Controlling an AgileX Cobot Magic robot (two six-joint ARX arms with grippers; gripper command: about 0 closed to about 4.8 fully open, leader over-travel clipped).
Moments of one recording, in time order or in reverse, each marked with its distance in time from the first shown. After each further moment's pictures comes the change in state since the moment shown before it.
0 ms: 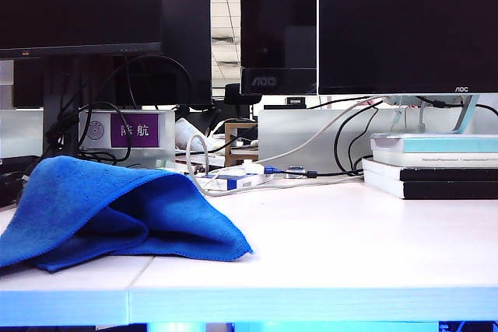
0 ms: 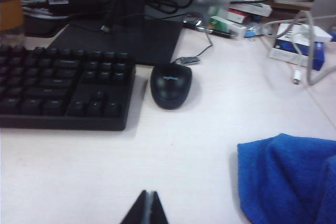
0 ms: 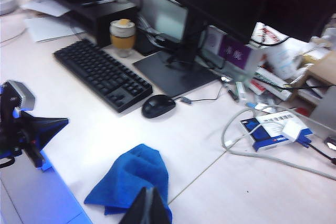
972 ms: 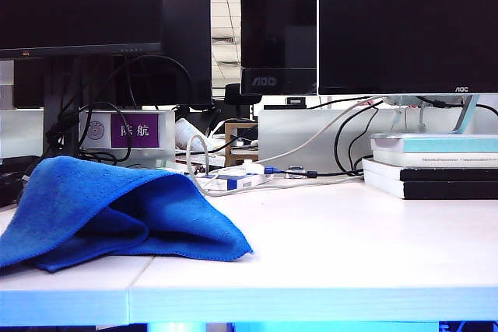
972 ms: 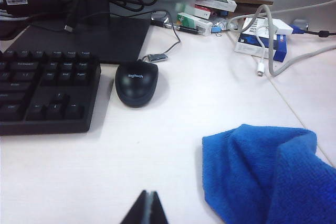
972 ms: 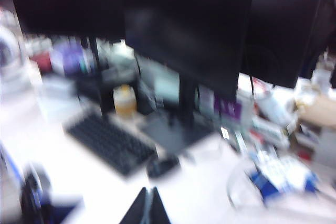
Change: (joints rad) left arm -0.104 0.000 0.000 0.000 -0.002 0.000; right arm -0.005 -0.070 0.000 0.227 0.023 -0.024
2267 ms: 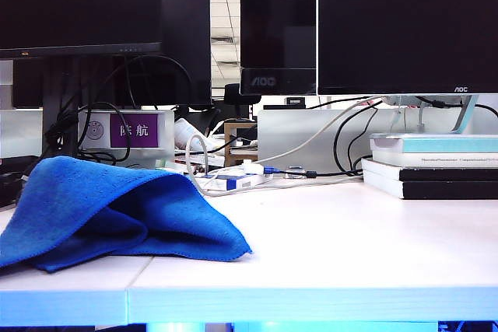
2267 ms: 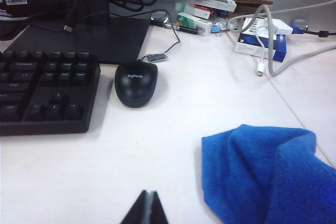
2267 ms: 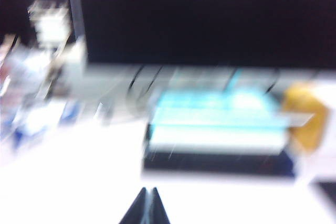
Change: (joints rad) left arm 0.000 0.000 0.000 0.000 0.000 0.000; right arm -1.084 -0.870 -1.173 0.360 -0.336 -0.048
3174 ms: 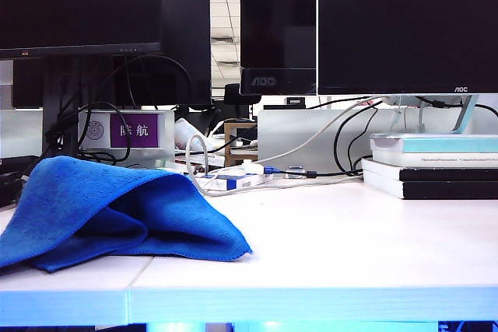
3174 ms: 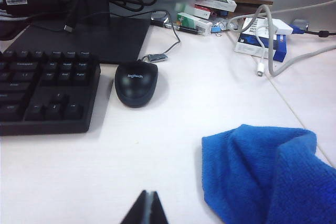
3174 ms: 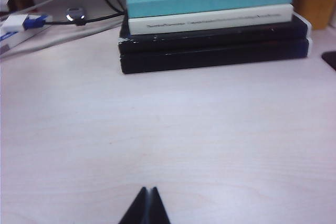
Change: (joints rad) left arm 0.000 0.000 0.000 0.000 0.000 0.000; right arm -0.193 -0.079 -0.239 -0.090 -0.127 0.150
